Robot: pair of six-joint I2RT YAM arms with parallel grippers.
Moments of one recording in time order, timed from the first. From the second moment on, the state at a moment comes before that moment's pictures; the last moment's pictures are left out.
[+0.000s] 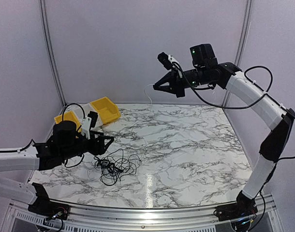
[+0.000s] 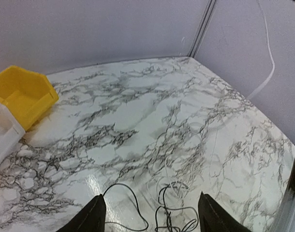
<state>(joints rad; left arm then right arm) -0.80 1.09 0.50 0.21 -0.07 -0.31 0.59 1.74 1.94 -0.71 -0.75 -0.45</state>
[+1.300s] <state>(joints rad) -0.81 1.21 0.82 0.08 -0.07 0.03 0.70 1.78 1.95 -0.70 -0.74 -0.45</state>
